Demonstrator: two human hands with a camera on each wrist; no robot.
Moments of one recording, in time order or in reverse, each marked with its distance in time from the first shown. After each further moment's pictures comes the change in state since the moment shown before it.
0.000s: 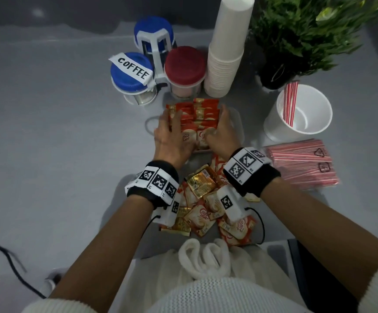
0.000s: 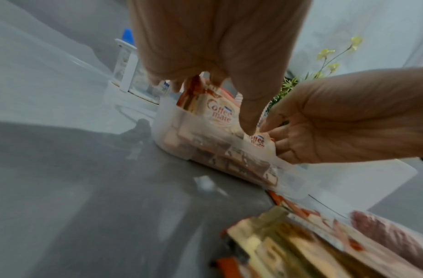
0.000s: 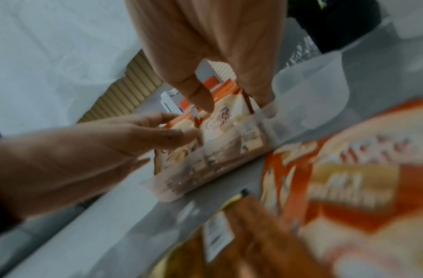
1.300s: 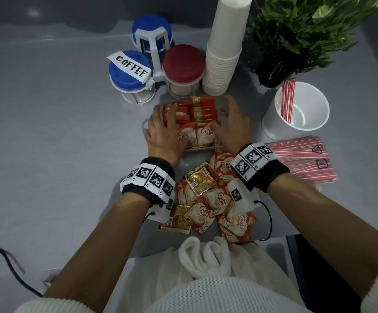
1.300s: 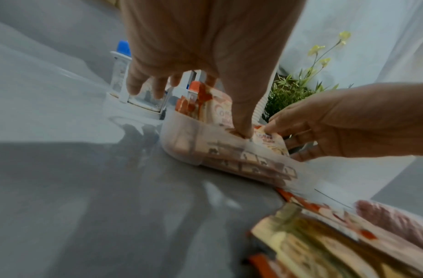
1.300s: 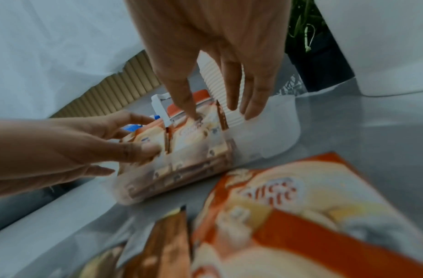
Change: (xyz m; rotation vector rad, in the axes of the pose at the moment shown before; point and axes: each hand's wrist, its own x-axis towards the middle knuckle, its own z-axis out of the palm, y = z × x) left_hand -0.002 0.006 -0.015 0.173 -0.001 -0.067; right_hand -0.001 -0.001 -0.025 -0.306 0.095 -0.119
